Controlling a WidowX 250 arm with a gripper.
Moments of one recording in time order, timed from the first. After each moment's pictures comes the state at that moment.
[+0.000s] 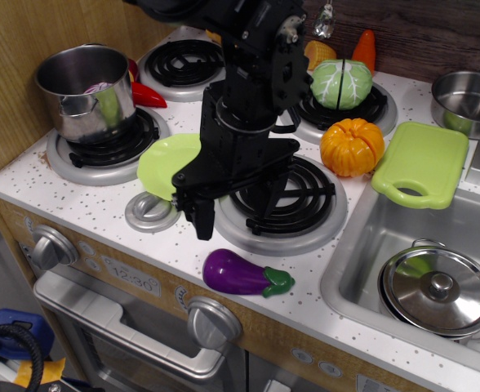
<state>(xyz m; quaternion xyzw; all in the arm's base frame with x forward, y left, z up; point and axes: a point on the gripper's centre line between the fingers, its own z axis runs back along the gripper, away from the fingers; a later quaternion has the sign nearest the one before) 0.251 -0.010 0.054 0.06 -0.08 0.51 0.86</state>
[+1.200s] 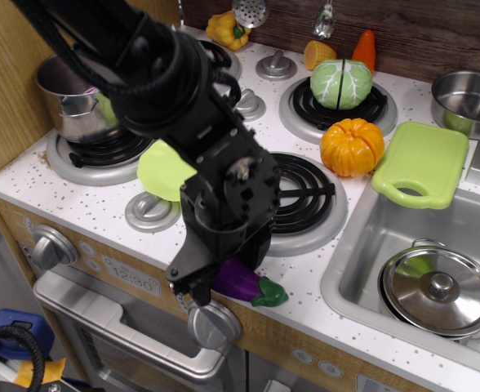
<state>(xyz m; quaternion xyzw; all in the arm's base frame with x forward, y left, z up) 0.233 -0.012 -0.006 -0.01 -0.13 0.55 0.82</state>
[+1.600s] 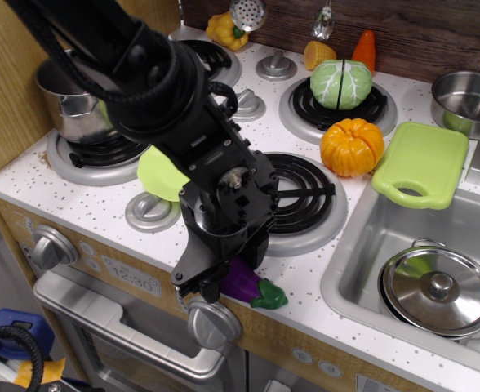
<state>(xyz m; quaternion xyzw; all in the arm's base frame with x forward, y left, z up) 0.235 -0.011 -0.006 -0.02 -0.13 0.57 0.81</state>
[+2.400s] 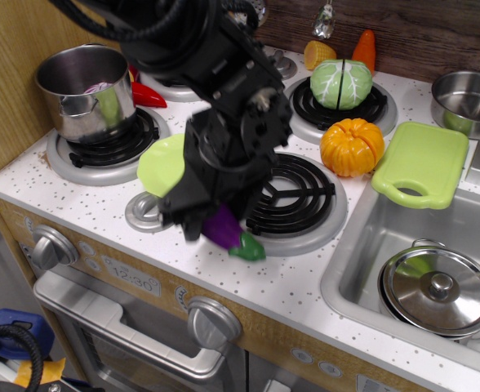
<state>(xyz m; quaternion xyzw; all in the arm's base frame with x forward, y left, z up) 0.263 0.015 0.041 0.07 -0.18 0.49 0.85</state>
